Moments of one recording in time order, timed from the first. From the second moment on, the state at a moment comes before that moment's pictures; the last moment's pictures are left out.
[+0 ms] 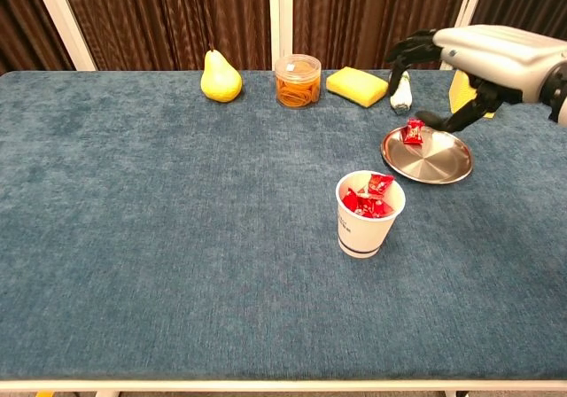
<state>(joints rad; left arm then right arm) 0.14 -1.18 -0.02 -1.51 1.48 1.63 -0.11 0.67 -1.43 0.14 -1.46 -1.36 1.01 -0.17</state>
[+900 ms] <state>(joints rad) 0.14 -1.18 -0.02 -1.52 1.46 1.62 -0.10 0.85 -1.76 0.23 -0.83 -0.92 0.70 -0.44</state>
